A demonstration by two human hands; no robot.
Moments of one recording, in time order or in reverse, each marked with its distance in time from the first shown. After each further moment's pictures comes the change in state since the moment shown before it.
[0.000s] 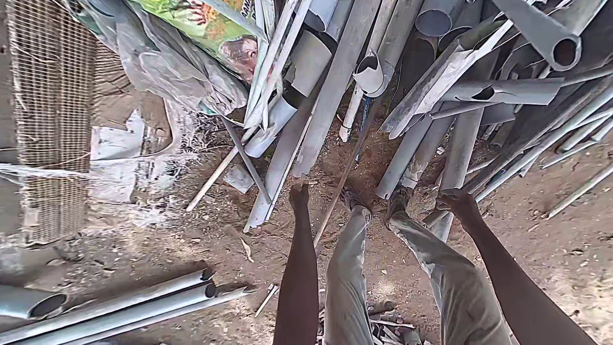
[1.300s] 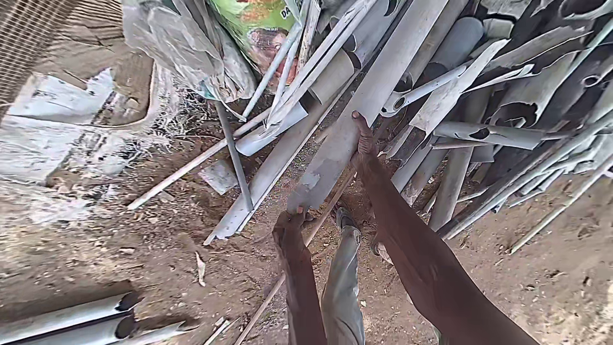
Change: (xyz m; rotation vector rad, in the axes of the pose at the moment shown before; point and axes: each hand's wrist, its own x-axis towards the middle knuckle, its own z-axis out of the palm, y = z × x) left_hand -0.109 -0.001 -0.053 -1.065 0.094 0.042; right_hand 0.017 -0.258 0.254 1.068 -0.278 -0.365
